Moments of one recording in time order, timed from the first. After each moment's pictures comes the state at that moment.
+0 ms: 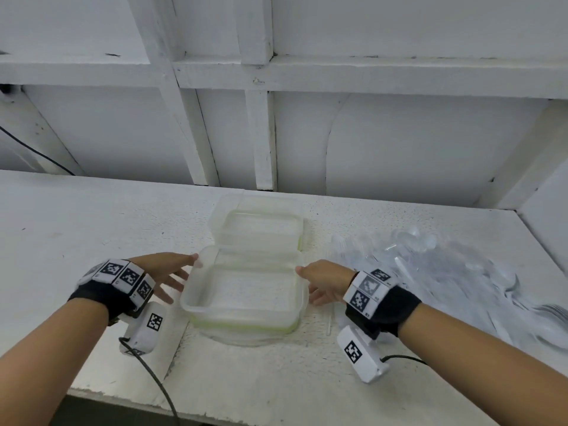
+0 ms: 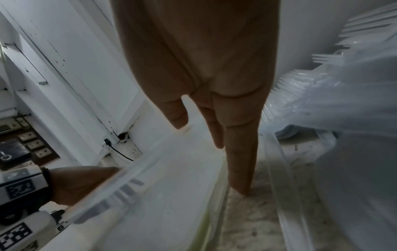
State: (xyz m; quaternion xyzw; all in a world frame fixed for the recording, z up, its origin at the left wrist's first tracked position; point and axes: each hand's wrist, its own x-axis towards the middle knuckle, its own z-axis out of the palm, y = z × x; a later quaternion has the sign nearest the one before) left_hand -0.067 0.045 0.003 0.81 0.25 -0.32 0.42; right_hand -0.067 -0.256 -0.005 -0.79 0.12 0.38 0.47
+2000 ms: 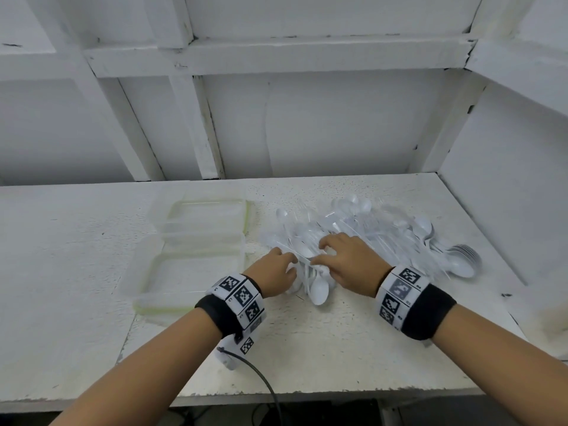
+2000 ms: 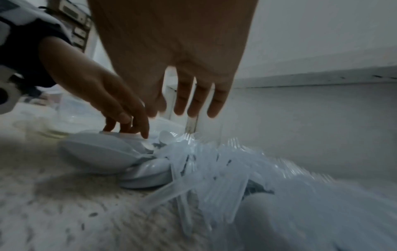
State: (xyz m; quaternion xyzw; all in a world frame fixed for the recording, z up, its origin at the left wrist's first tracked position) left_hand -0.107 -0.215 -0.031 0.94 -0.19 -0.20 0.18; right_hand -0.127 -0.408 -0.029 -0.95 -0.32 -0.07 0.00
